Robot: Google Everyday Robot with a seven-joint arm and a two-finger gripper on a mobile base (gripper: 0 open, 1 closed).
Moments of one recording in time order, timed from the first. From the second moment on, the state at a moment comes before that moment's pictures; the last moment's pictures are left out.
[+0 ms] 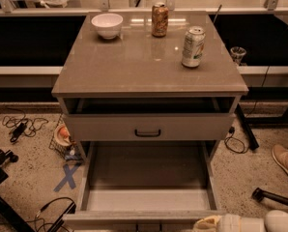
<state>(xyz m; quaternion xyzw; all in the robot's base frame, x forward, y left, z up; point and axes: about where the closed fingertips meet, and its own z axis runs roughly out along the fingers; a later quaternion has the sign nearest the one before) 0.338 -0.199 0.422 -0.53 0.72 0.26 0.37</state>
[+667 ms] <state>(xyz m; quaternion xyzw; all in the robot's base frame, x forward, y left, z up) 0.391 -0.178 0.417 -0.54 0.72 0.25 0.37</state>
